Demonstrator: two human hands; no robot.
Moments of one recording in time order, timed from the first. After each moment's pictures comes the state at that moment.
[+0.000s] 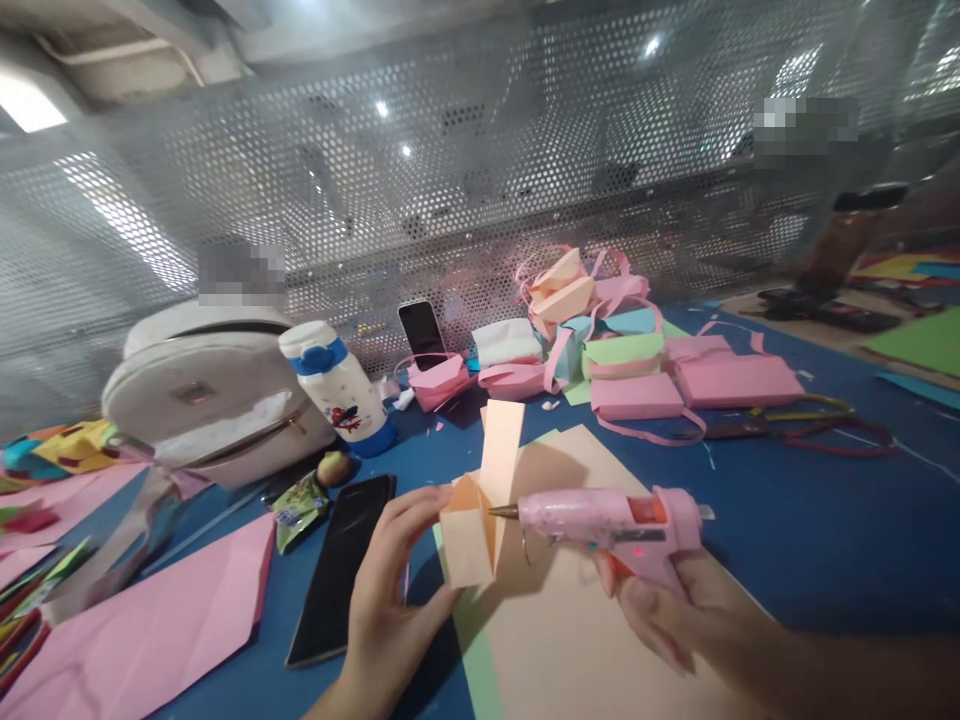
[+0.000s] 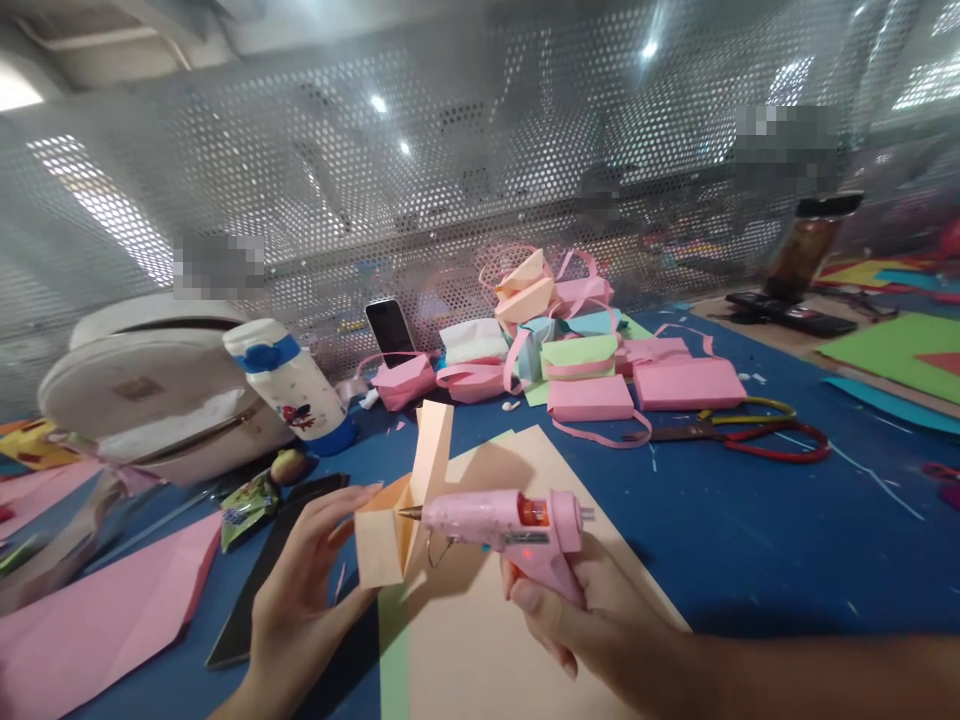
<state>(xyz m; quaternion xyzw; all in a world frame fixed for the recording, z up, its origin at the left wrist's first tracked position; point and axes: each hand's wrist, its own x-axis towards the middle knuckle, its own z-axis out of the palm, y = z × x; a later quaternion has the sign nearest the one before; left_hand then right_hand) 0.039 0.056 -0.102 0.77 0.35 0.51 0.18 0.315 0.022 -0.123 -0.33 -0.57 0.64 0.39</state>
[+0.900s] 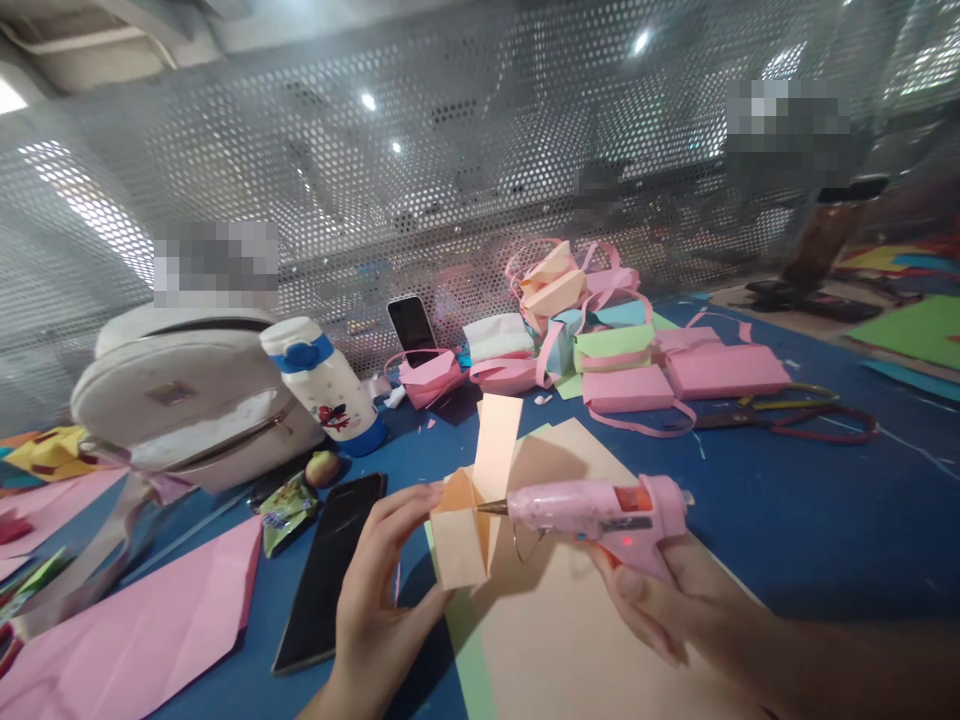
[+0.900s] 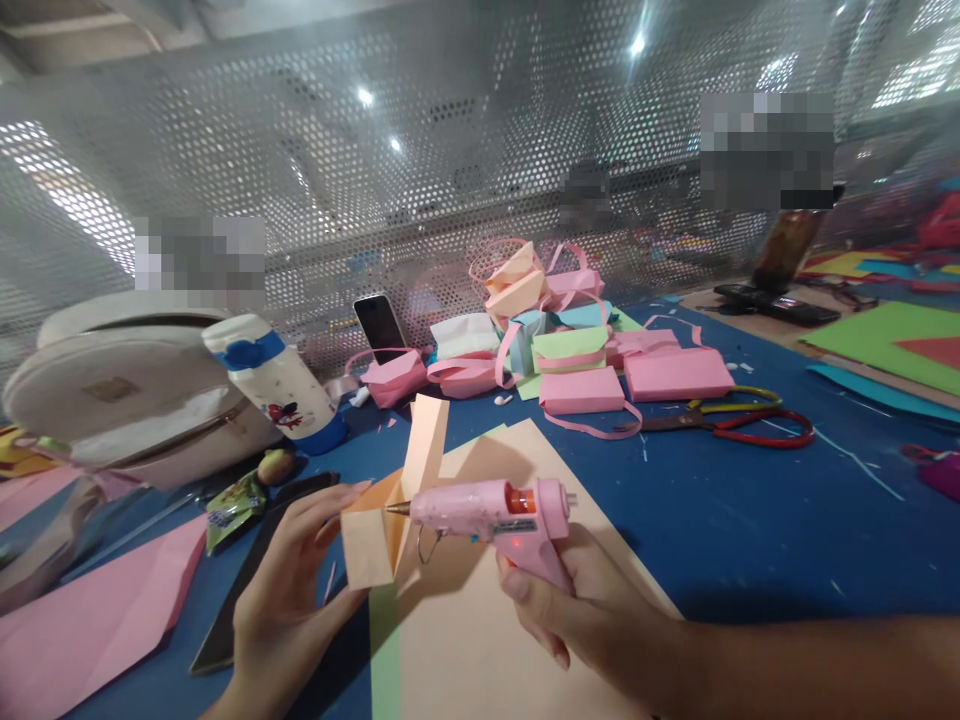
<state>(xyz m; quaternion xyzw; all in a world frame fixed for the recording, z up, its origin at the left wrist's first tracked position) 0.040 0.057 -0.102 0.77 0.33 0.52 0.18 0.315 0.021 -0.126 -0.32 -0.57 0.64 0.39</state>
